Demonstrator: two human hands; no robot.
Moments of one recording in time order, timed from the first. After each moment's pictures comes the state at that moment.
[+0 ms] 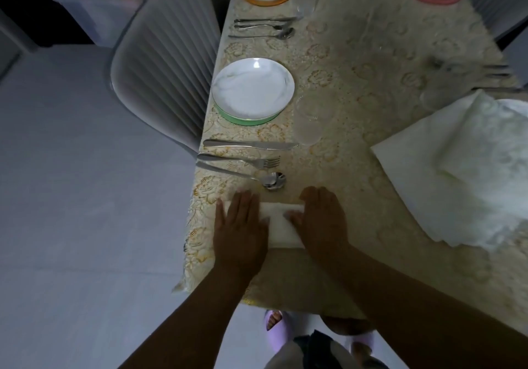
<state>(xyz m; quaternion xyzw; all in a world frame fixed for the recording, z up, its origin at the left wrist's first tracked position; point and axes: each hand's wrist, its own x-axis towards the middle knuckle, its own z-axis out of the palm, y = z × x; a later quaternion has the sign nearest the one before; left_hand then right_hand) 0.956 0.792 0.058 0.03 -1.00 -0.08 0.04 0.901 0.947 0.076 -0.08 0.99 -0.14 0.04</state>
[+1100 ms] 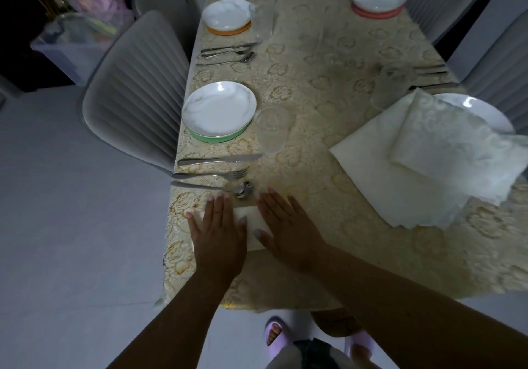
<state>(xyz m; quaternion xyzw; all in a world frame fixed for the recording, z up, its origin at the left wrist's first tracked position) 0.955 0.807 0.070 0.05 -1.00 -0.07 0.03 0.922 0.973 0.078 -0.29 0.94 -0.15 0.02</state>
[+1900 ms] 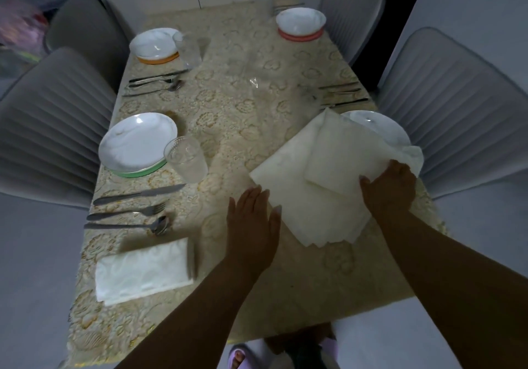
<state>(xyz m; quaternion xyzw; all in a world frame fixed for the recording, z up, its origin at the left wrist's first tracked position) 0.891 1.025 0.123 -0.07 -0.97 -0.23 0.05 0.830 1.281 0.106 0.30 0.93 -0.19 -0.08</state>
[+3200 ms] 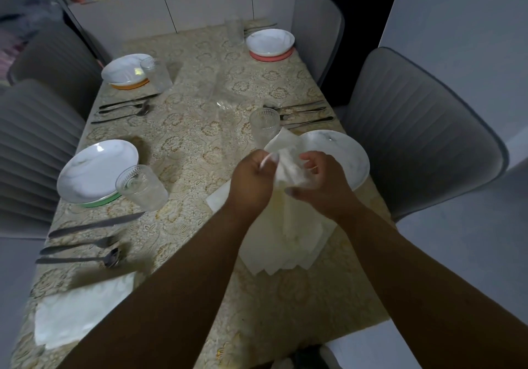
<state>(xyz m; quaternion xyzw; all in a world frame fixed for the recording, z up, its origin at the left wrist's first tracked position) 0.797 1.138 0.197 -0.03 -0.81 -0.58 0.01 0.807 1.290 0.174 0.02 0.90 -0.42 -0.03</state>
